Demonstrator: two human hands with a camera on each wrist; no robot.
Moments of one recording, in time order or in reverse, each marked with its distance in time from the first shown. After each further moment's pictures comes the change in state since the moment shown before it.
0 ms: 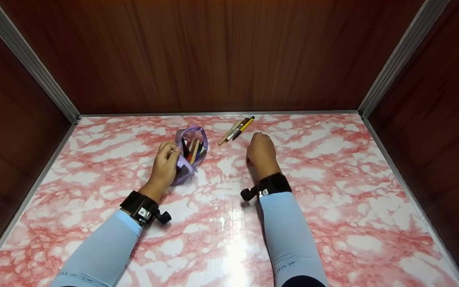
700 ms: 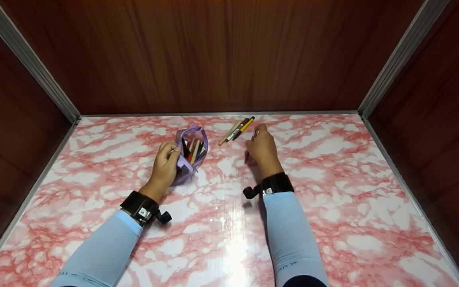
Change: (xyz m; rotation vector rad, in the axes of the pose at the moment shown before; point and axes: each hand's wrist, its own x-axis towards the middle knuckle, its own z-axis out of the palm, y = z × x) left_hand -0.001 -0.001 0.000 -0.019 0.006 0.029; right_hand 0.005 -0.001 -0.005 0.218 0.038 0.071
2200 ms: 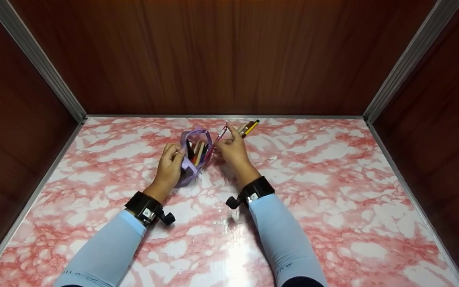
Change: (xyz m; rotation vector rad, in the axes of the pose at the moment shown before) left_hand 0.002 0.002 -0.001 0.004 0.000 -0.009; right_hand -0.017 -0.067 0.071 0.828 -0.176 0.085
